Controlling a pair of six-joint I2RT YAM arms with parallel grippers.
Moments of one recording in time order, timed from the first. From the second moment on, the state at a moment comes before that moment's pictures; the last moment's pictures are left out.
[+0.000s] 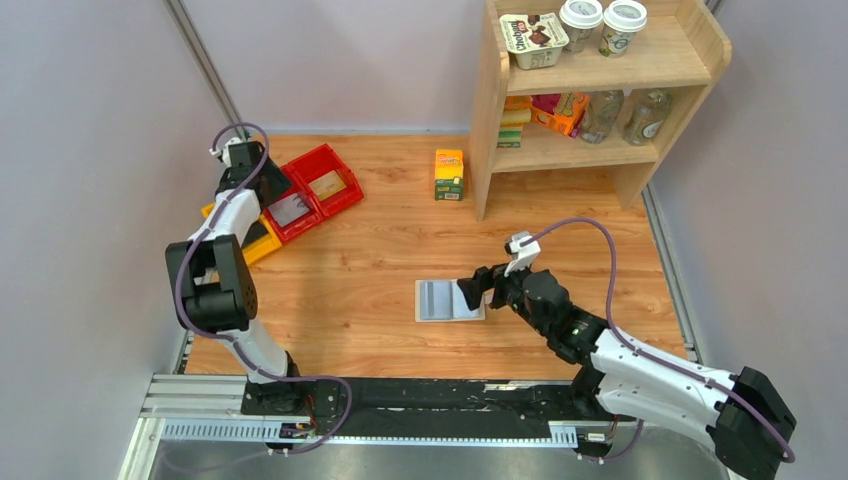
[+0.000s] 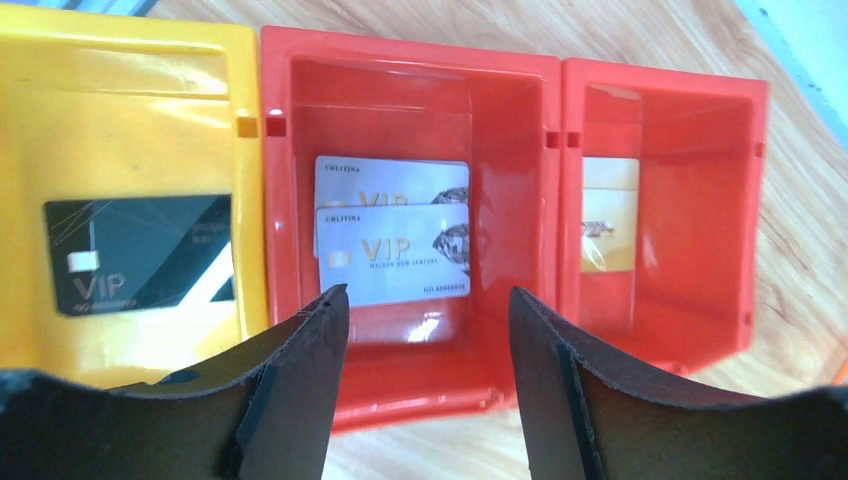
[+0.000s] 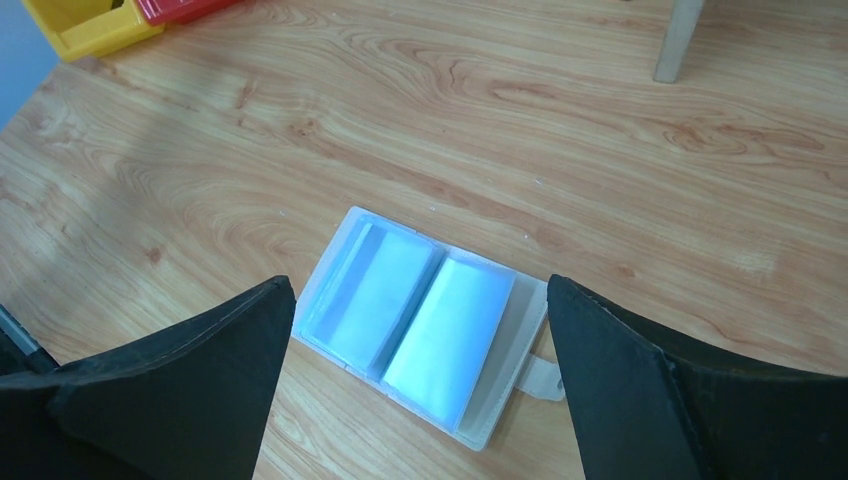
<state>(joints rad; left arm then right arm) 0.18 1.74 1.24 -0.22 -0.13 -0.54 0.87 0.84 0.34 0.23 0.24 0.38</state>
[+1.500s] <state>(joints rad) -0.38 0.79 0.47 -0.38 0.22 -0.61 0.97 1.72 1.04 -0.44 0.18 0.54</state>
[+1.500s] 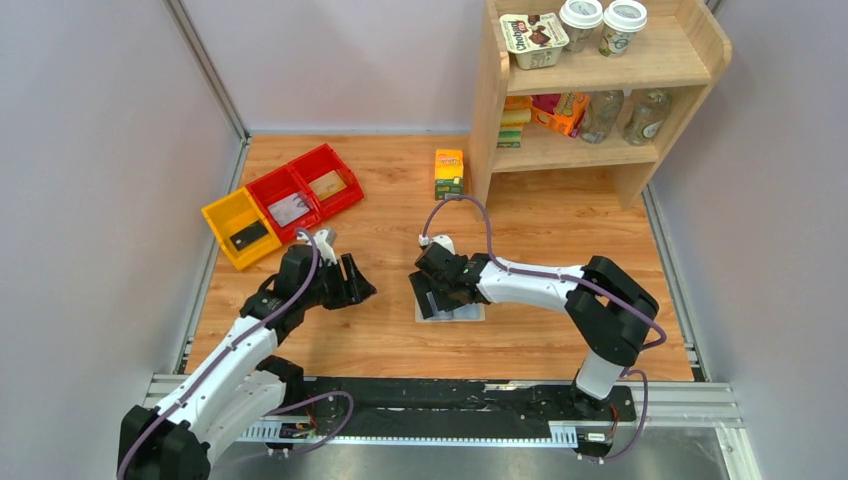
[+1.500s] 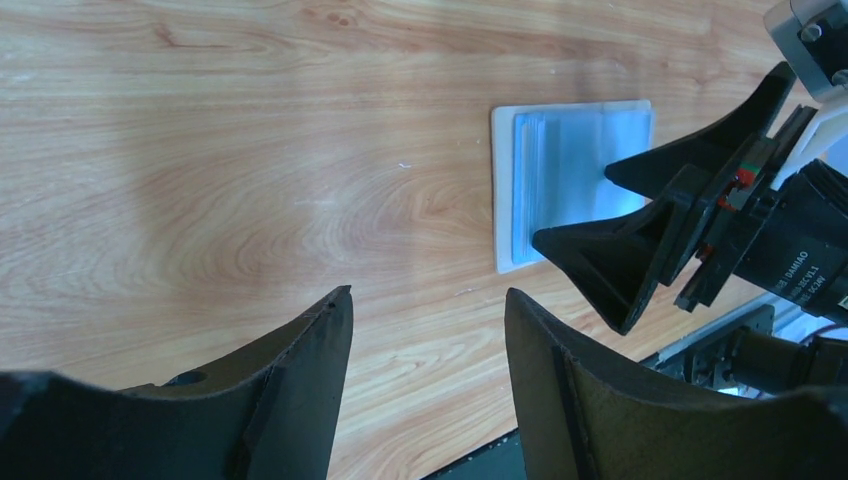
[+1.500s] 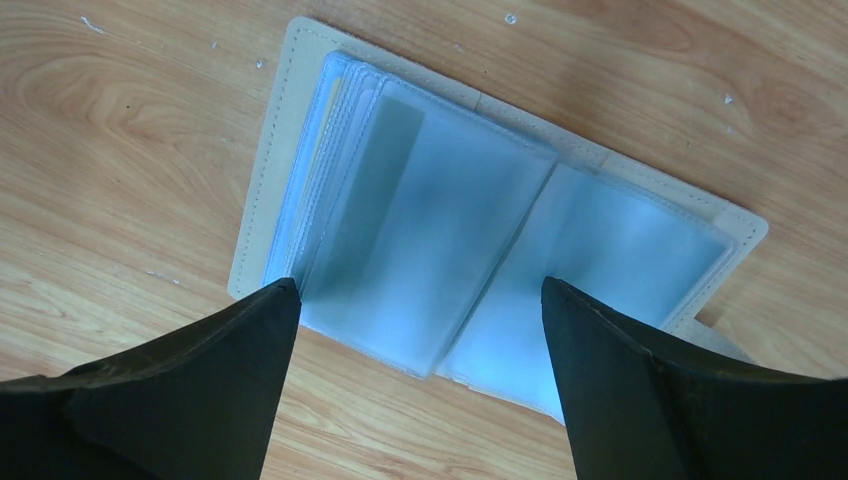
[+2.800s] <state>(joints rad) -0.60 1.09 0.54 -0.19 0.16 -0.75 0.87 1.67 1.00 -0.39 0.11 0.54</state>
